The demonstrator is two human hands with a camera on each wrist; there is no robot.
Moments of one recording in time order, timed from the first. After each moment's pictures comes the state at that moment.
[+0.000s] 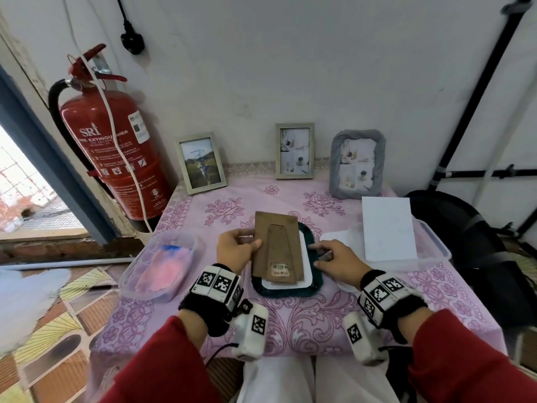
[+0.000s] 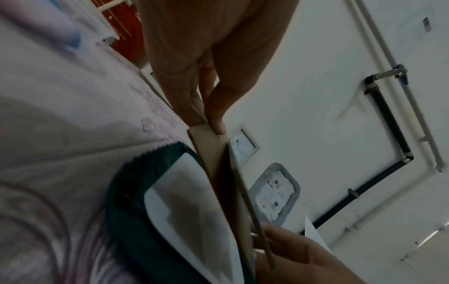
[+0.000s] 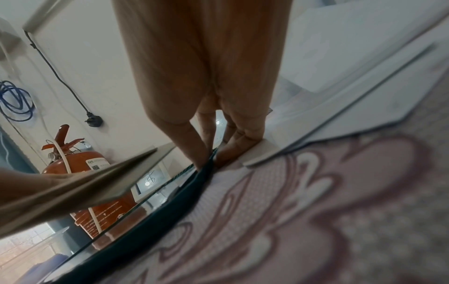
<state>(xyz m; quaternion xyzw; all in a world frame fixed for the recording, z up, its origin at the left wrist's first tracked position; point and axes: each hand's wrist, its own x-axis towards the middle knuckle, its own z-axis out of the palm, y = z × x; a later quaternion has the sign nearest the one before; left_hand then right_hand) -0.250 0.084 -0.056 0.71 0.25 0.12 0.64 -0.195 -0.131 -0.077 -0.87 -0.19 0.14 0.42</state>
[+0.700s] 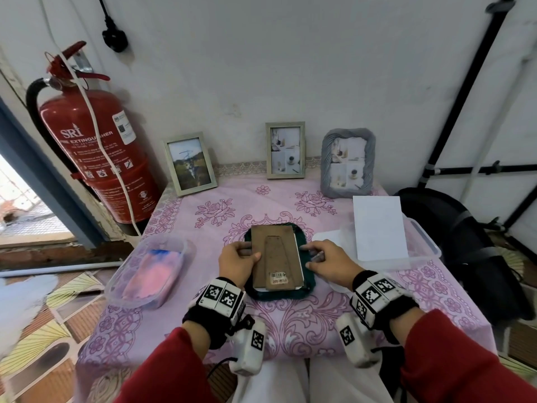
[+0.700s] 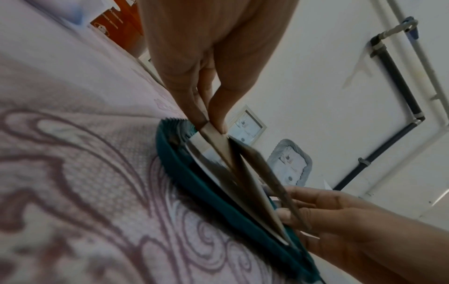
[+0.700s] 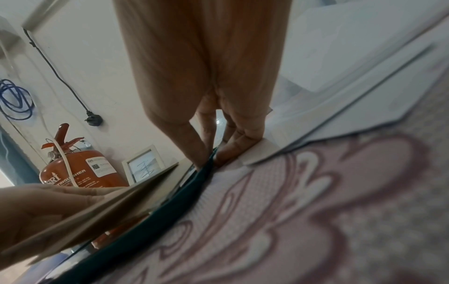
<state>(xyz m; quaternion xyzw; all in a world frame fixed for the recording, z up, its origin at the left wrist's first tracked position) -0.248 0.069 -0.082 0.77 0.25 0.11 0.58 -0.193 -0.131 -0.081 -0.88 -0.18 0.14 0.41</state>
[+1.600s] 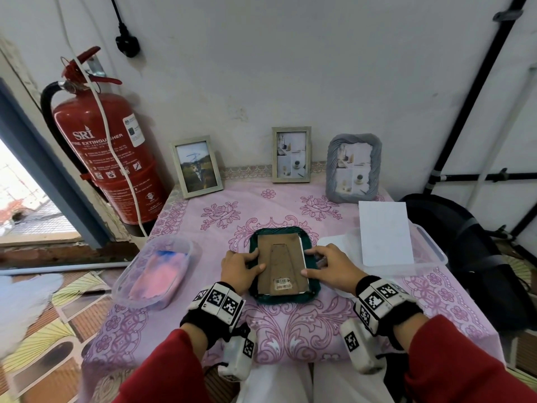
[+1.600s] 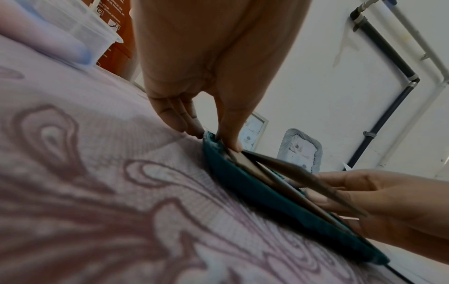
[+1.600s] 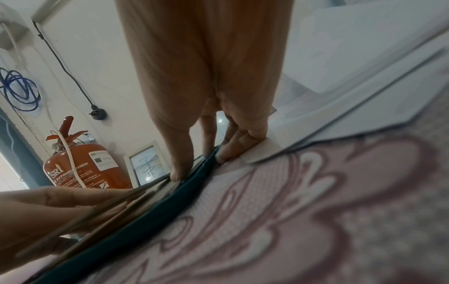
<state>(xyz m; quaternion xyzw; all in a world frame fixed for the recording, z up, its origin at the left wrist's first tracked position) -0.252 0.089 -0.093 0.91 0.17 -0.01 0.37 -0.192 -0.129 -0.087 -0.88 -0.21 0.13 0.40</state>
